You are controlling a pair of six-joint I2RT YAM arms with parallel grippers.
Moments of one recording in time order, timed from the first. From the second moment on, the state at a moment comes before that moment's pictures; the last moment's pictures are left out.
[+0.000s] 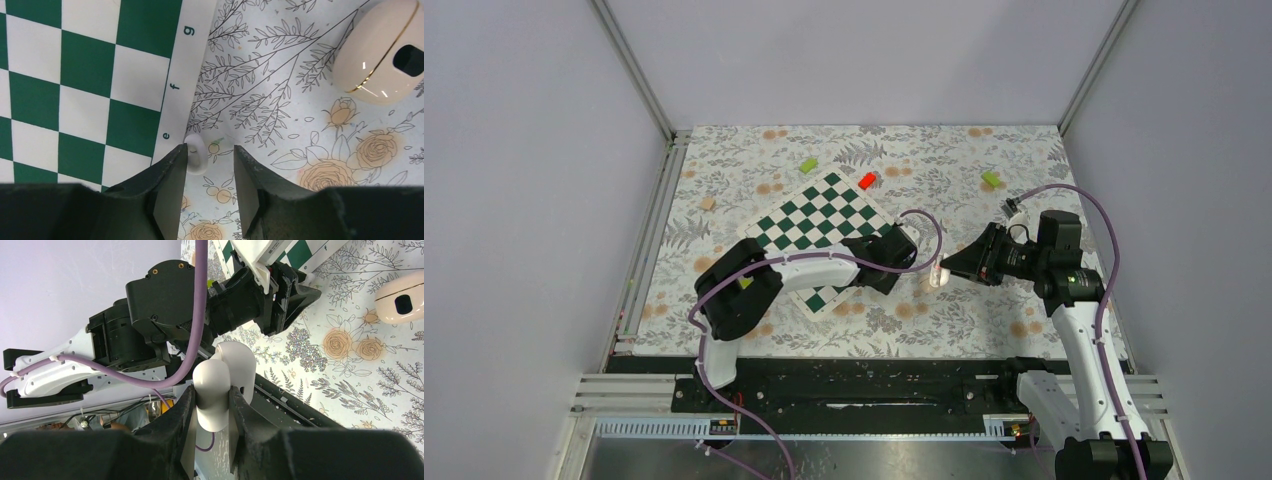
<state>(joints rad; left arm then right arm) -1.00 1.94 1.29 -0.38 -0.24 -0.31 -0.01 0.83 0.78 -0.64 -0.92 0.67</state>
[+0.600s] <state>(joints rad) -1.00 1.94 1.30 -0.42 -0.31 -0.30 -0.01 0.83 0.78 -0.64 -0.92 0.66</state>
